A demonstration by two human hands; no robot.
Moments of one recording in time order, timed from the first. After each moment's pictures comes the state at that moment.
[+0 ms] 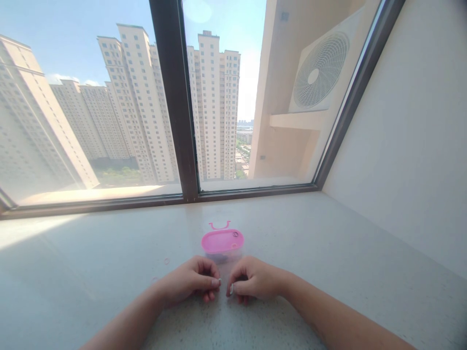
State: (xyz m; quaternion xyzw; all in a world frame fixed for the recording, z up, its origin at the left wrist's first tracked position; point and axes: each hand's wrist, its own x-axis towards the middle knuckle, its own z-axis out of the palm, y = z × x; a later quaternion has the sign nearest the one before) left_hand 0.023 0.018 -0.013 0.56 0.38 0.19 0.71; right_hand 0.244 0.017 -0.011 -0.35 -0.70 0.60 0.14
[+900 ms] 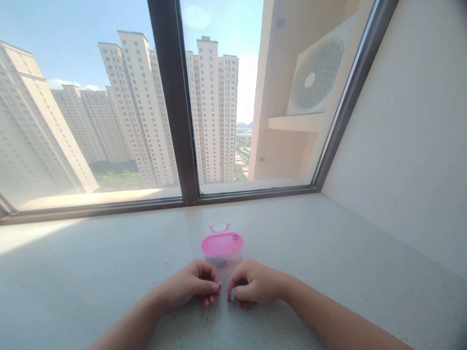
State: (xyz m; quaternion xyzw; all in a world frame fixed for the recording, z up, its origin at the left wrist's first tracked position) left_hand 0.022 0.020 -0.019 0.55 0.39 0.20 0.71; right_hand 0.244 0.018 -0.015 -0.35 -0.71 0.60 0.13
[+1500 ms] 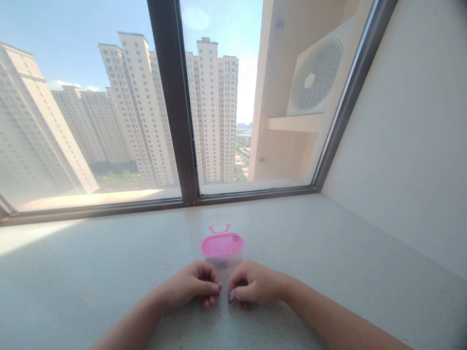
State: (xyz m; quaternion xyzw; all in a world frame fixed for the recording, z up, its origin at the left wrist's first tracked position) left_hand 0.022 0.019 -0.018 0.56 0.40 0.19 0.70; right_hand 0.244 0.018 -0.015 -0.35 -0.71 0.60 0.13
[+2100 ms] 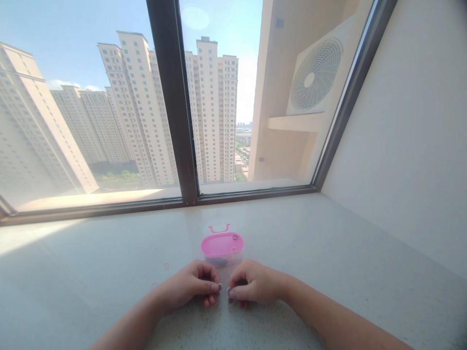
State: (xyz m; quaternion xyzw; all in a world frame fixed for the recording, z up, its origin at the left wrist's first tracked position) left_hand 0.021 0.019 -0.018 0.57 0.39 0.19 0.70; right_hand 0.243 0.018 -0.014 -0.35 -0.72 0.59 0.13
